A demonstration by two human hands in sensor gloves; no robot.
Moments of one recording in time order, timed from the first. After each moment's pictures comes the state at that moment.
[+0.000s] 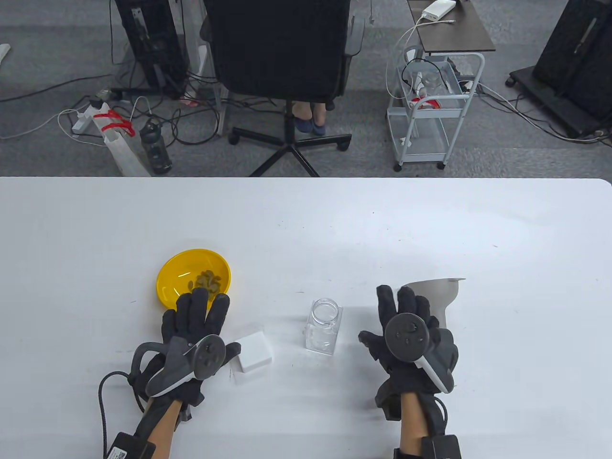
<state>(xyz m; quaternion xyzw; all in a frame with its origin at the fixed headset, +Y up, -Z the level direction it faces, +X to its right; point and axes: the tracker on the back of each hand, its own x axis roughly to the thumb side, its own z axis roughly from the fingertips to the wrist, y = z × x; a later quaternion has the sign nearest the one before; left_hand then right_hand) -0.219 -0.717 -0.258 -0.03 -0.09 -0.04 0.99 0.159 -0.683 -0.271 -0.02 -0.06 0.98 0.21</state>
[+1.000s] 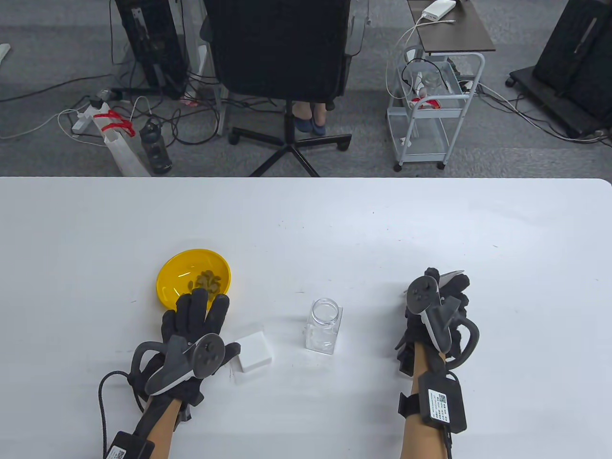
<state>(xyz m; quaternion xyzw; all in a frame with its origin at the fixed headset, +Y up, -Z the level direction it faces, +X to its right) -0.221 -0.716 -0.259 -0.04 -0.10 -0.03 0.99 0.206 -0.723 -0.345 -0.24 -0.06 0.97 0.08</state>
